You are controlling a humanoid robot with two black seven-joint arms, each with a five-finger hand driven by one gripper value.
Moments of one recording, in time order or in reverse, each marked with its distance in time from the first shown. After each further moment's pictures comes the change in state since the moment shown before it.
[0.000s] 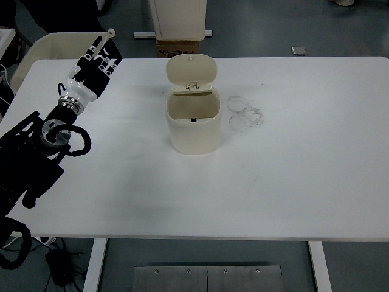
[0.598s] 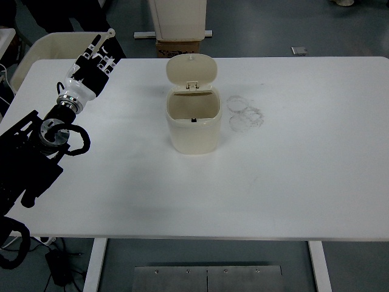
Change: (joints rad) left arm -0.001 0.005 -0.003 -0.005 -0.008 0.000 0.002; right arm 0.000 0.000 0.000 0.000 0.000 0.000 0.000
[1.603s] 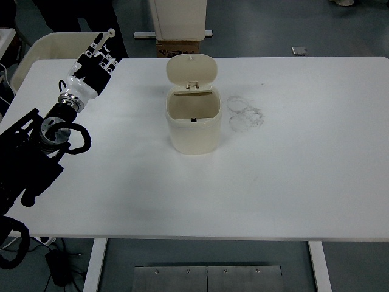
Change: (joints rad) left arm -0.002 0.008 0.004 -0.052 0.000 0.002 0.009; right arm 0.000 0.000 0.000 0.000 0.000 0.000 0.000
